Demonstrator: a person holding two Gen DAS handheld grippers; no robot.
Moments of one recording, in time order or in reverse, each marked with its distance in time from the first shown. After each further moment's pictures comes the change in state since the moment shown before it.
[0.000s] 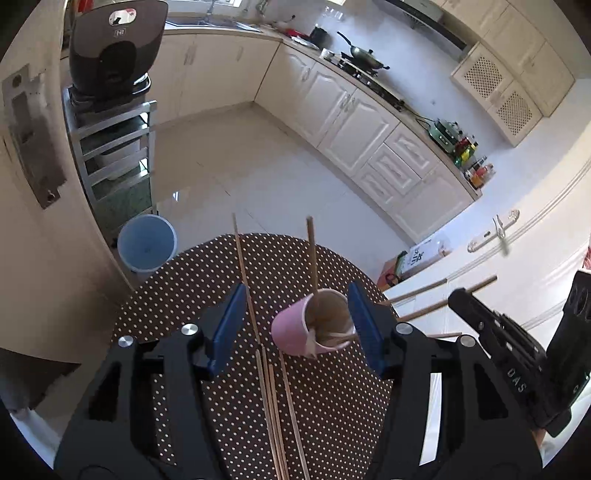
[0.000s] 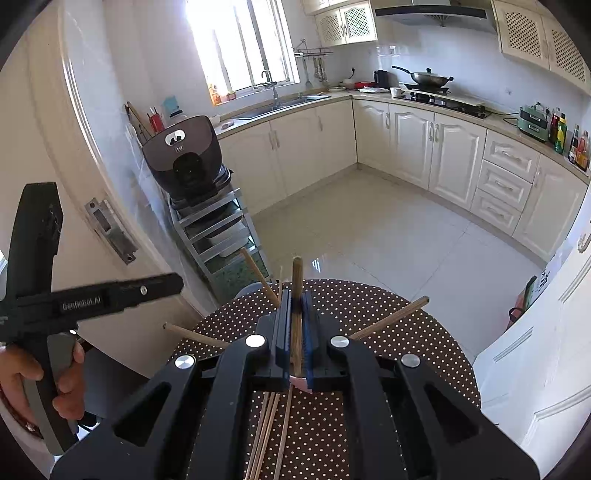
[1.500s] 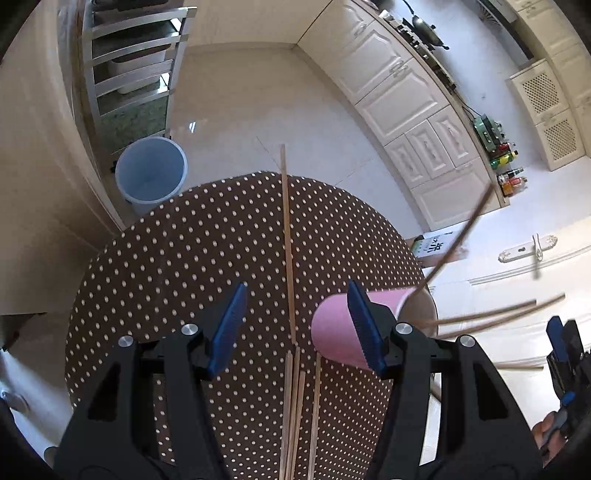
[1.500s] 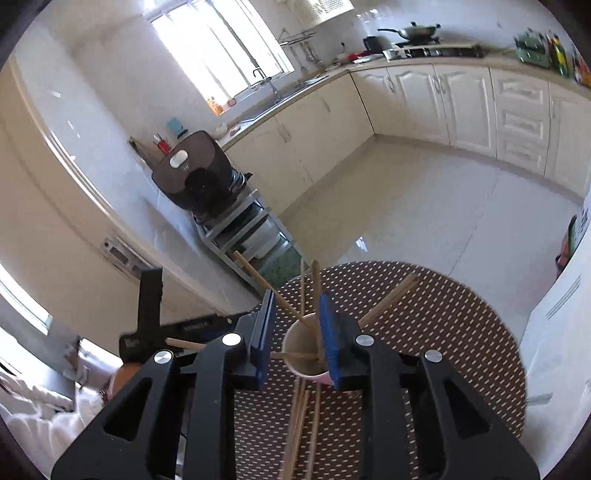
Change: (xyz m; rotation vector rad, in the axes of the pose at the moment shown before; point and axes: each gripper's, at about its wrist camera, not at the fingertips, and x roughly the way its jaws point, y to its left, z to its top) left arm 0.120 0.074 -0.020 -0.204 0.212 0.007; right arm 0.014 -0.056 -0.001 0.236 0.046 0.191
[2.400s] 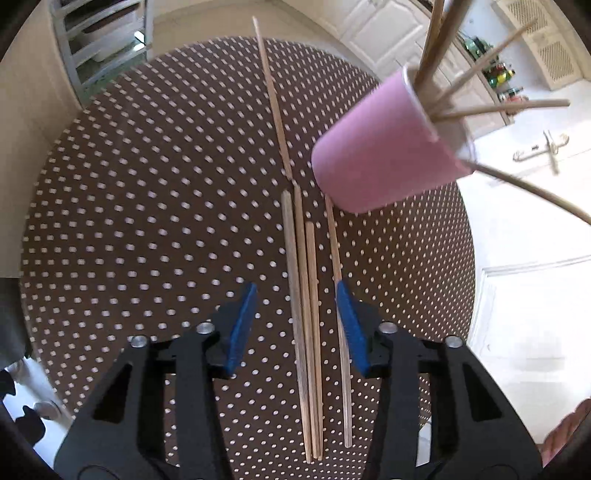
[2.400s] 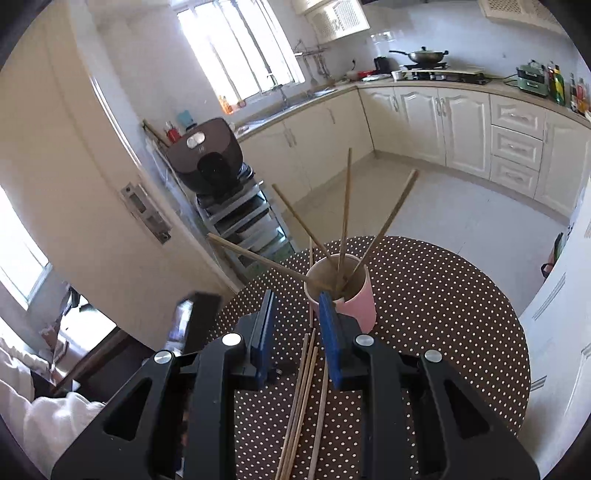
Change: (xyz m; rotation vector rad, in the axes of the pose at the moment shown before) left arm 0.048 -0.008 -0.114 0.156 0.213 0.060; right arm -0.038 0.034 -0.091 -0.086 -0.083 -0.070
